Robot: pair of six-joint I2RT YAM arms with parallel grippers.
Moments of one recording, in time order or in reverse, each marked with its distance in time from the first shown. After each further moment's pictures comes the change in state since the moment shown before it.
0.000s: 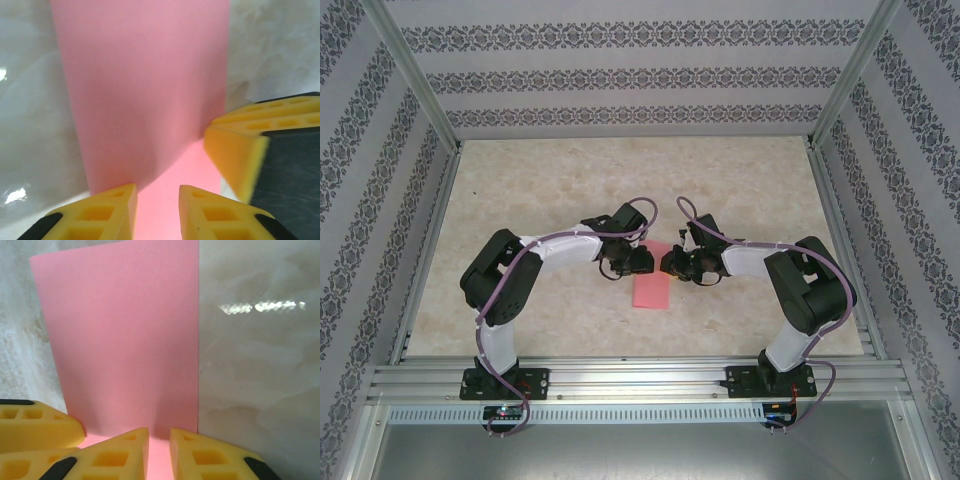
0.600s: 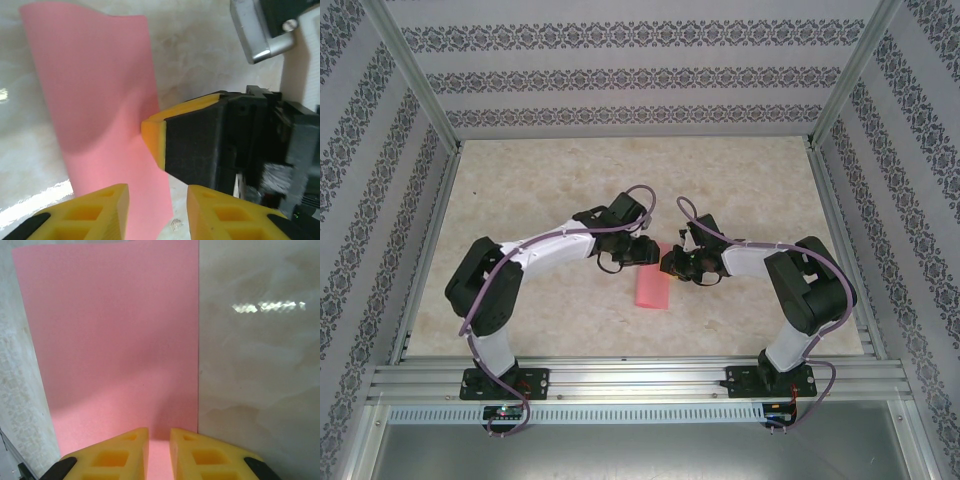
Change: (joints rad) left arm -0.011 -0.088 0.054 -0.033 0.026 0.014; right arm 0.000 -0.001 -0.002 0.003 0.000 0.001
